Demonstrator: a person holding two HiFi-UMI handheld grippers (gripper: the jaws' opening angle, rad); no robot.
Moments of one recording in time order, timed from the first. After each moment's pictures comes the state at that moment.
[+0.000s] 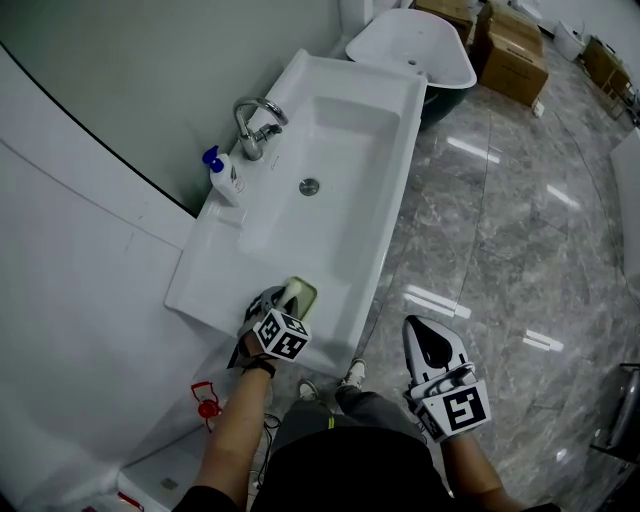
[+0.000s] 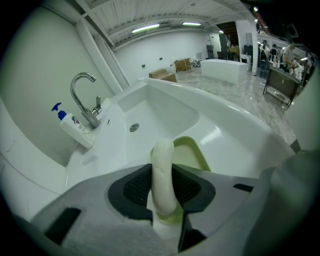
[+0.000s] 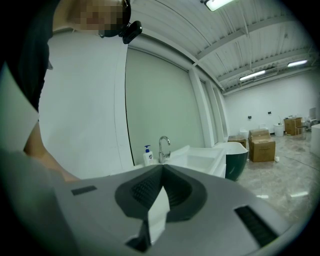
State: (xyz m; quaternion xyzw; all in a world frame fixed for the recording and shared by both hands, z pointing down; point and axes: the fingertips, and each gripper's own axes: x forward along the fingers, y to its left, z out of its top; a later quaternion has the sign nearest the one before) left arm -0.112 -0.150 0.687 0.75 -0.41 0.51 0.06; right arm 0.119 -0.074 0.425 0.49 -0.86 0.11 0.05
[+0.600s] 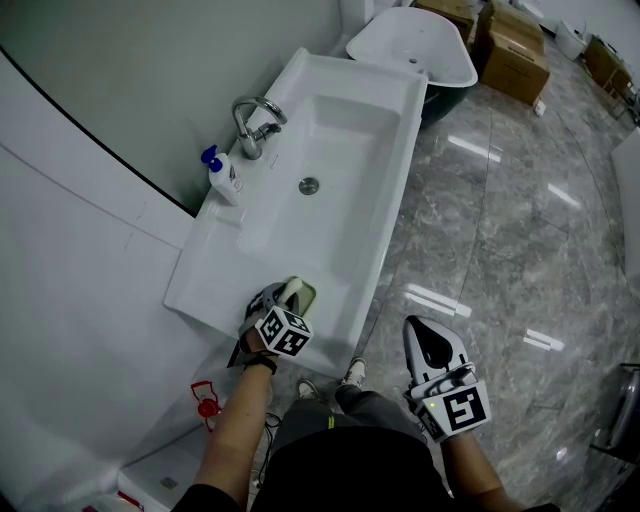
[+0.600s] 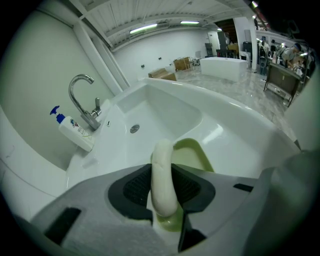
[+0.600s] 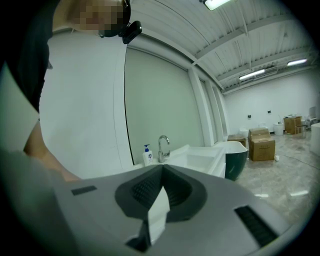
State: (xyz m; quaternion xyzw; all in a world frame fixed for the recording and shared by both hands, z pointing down) left arm -0.110 -0.160 0.691 0.75 -0.41 0.52 0.05; right arm 0.121 -0.076 0.429 0.49 -0.86 0.12 0.05
